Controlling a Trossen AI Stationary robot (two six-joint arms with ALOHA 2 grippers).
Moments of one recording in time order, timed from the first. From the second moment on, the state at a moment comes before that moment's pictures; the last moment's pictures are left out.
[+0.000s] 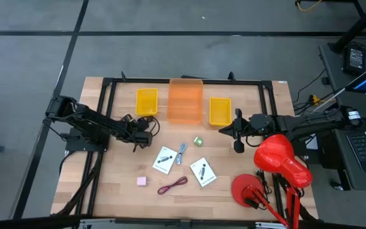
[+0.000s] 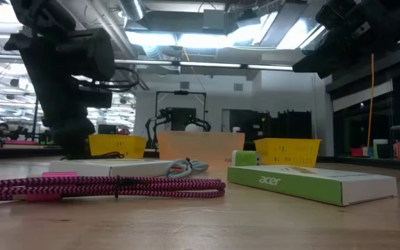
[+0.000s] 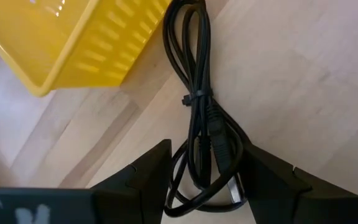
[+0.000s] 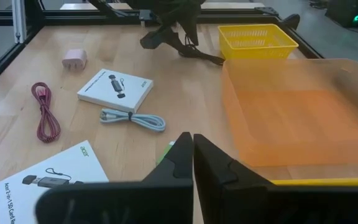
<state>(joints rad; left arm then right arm) -0.09 1.48 0.57 -0.60 -0.55 -0.77 0.07 0.82 0.42 0.00 0.15 0.05</state>
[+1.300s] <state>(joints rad) -0.21 1.22 0.56 -0.60 -0.45 -0.63 0.07 0.82 0.42 0.00 0.15 0.05</state>
